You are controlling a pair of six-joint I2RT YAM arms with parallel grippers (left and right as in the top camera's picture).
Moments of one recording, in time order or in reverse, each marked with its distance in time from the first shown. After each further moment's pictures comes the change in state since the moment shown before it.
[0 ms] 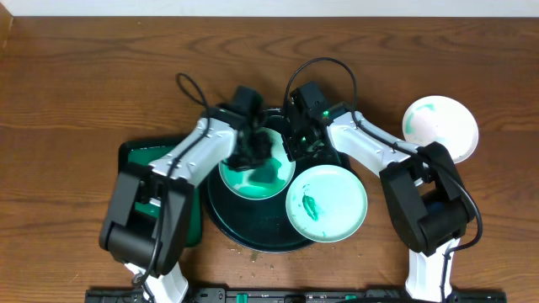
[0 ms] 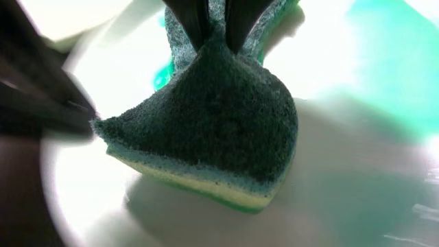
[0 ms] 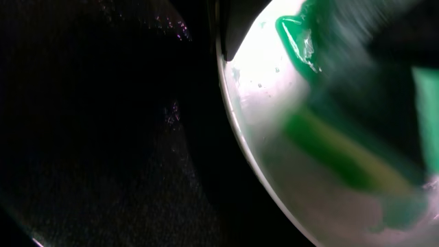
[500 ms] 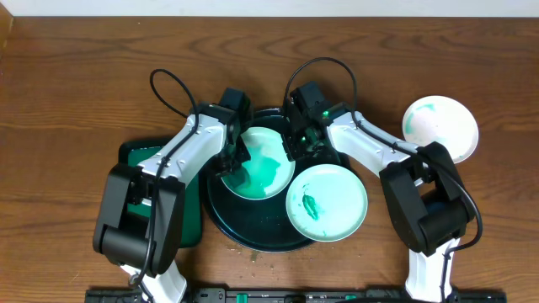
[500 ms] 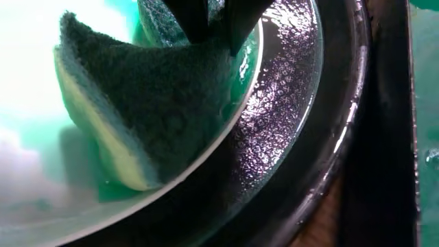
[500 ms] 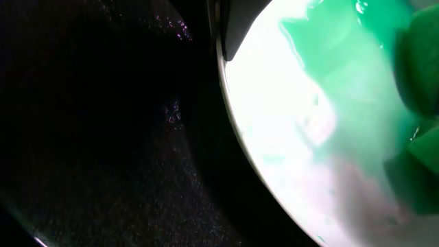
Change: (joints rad) left arm 0.081 -0.011 0.014 -0.226 -0.323 -0.159; right arm 0.000 0.000 -0.002 0.015 -0.002 0.000
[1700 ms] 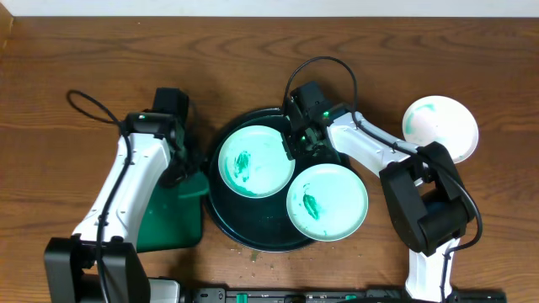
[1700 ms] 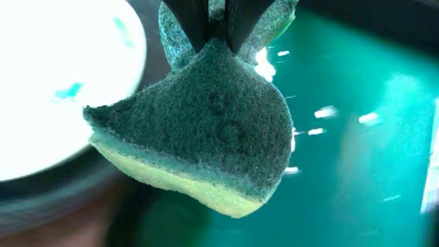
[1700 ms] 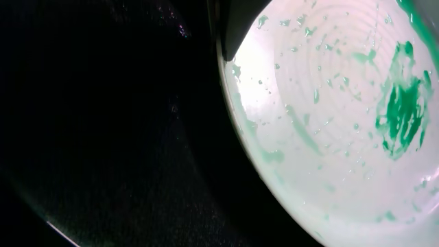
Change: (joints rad) left arm 0.222 -0.311 -0.077 -0.105 0.034 0.107; right arm -0.001 0.000 -0.005 0.028 0.008 0.000
